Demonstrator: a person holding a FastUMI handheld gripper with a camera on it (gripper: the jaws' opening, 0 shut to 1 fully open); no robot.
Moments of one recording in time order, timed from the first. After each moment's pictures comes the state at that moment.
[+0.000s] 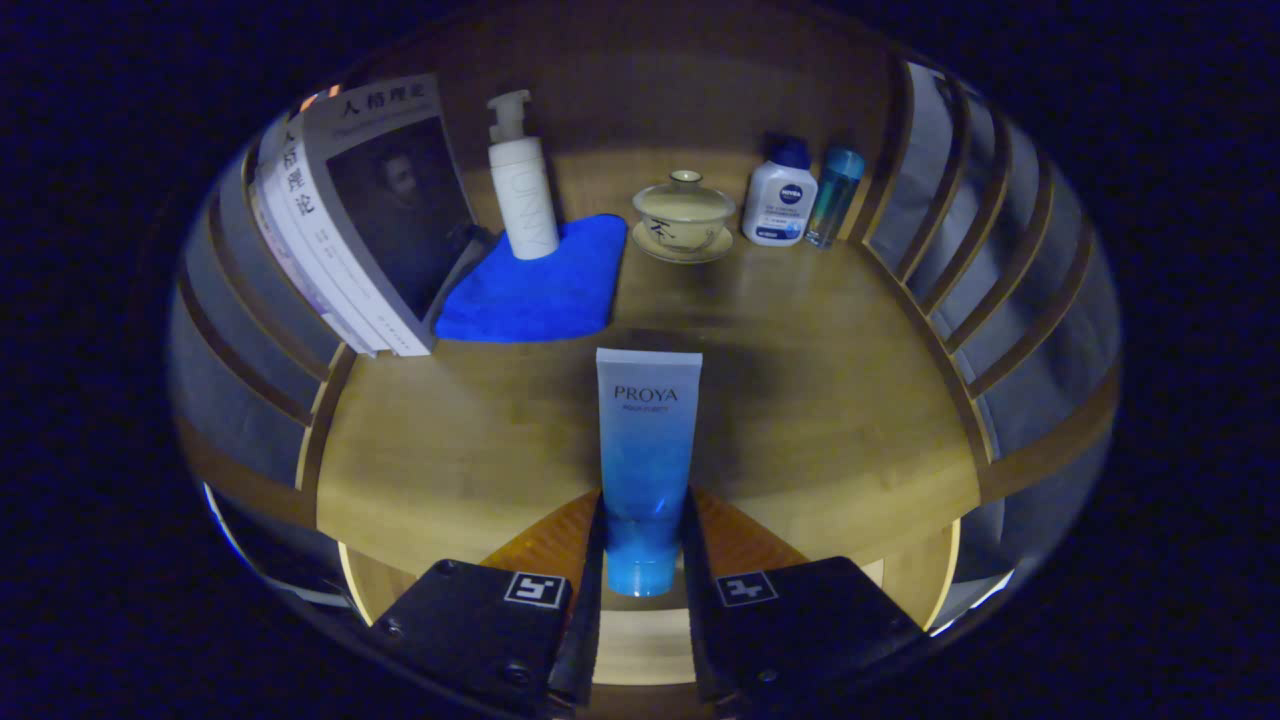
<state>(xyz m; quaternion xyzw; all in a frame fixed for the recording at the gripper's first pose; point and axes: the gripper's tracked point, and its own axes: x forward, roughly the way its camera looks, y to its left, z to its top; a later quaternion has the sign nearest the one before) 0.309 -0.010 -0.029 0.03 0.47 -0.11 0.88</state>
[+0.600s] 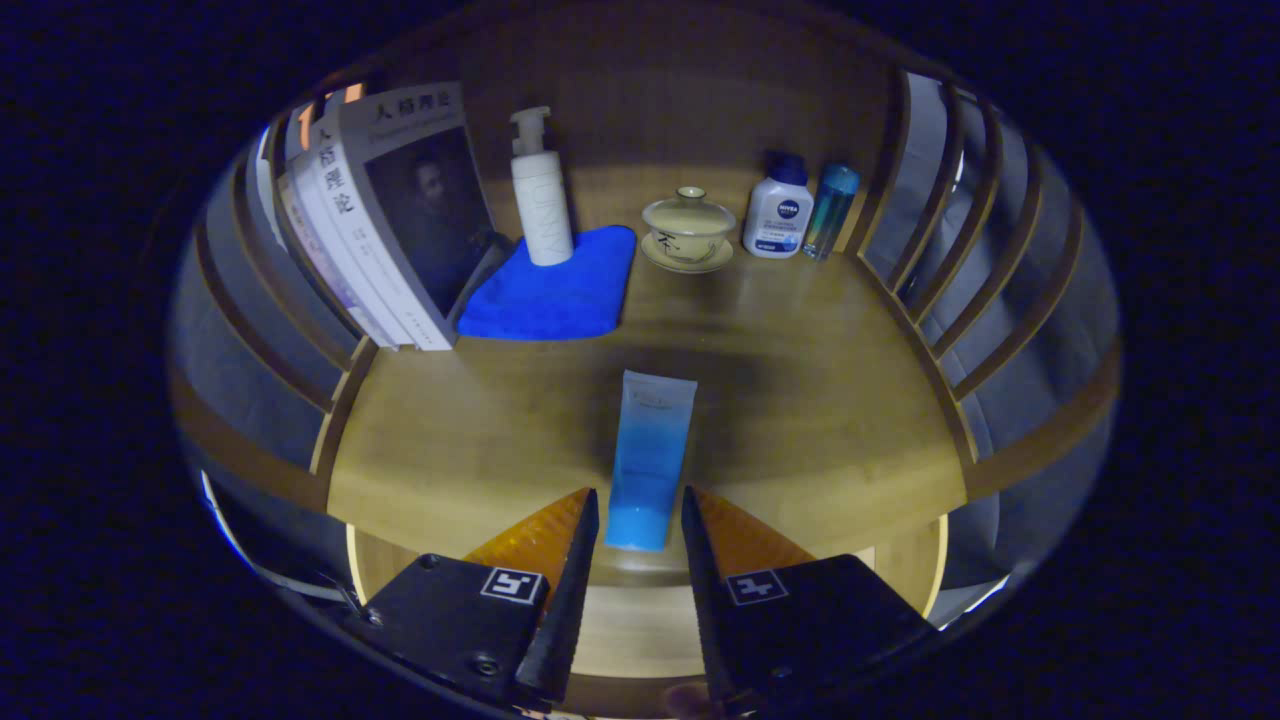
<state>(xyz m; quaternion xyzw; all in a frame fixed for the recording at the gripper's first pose) 0.275 0.001 -0.003 0.00 0.45 -0.09 0.89</state>
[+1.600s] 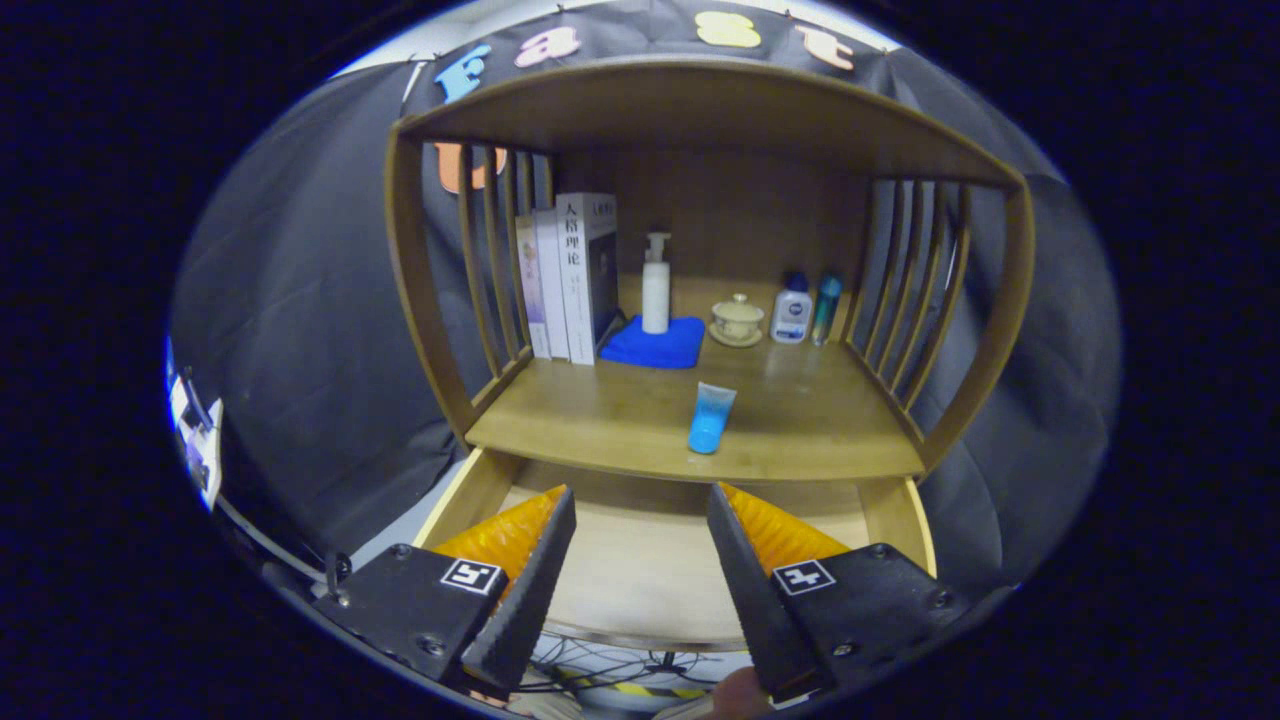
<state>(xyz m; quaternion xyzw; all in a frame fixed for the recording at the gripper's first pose) 0.113 0.068 0.052 -0.05 0.24 0.00 0.97</state>
